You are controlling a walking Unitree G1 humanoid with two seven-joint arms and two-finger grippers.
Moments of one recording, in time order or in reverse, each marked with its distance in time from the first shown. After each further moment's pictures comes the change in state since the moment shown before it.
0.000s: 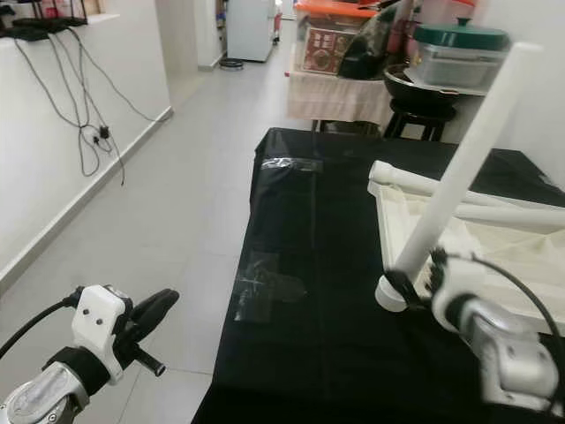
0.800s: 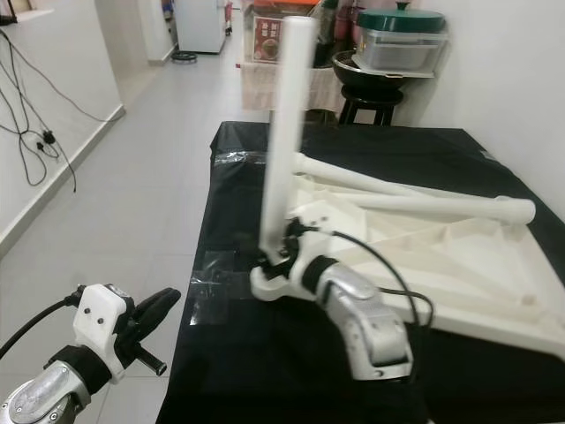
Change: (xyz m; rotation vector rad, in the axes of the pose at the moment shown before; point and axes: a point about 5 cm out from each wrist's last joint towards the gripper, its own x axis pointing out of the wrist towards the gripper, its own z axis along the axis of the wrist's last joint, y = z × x) left arm 0.001 -0.001 0.000 0.001 -0.002 -0.004; right arm 0.027 0.190 0.016 0.026 -0.157 0.677
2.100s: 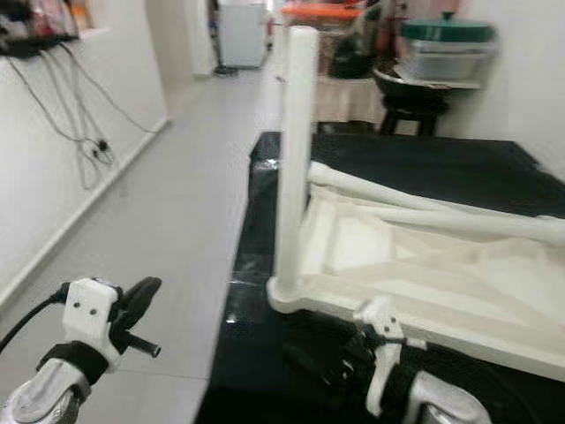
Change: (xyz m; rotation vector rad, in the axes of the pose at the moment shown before) left arm -0.003 0.016 0.005 0.033 -0.007 0.212; right arm -0.142 0.008 -0.054 0.134 0.201 0.163
